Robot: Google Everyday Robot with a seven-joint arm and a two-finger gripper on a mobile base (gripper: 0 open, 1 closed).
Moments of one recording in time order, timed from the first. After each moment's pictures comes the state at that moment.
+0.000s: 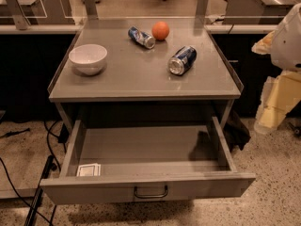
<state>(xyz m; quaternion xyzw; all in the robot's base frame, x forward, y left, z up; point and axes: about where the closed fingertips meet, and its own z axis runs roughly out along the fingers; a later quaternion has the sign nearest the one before) 0.438 -0.217 0.976 -0.60 0.78 -0.03 0.16</state>
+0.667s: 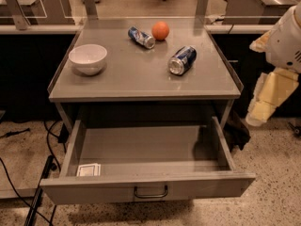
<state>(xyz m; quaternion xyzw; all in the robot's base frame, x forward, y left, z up) 0.461 -0.223 0.968 -0.59 0.79 -0.03 0.18</state>
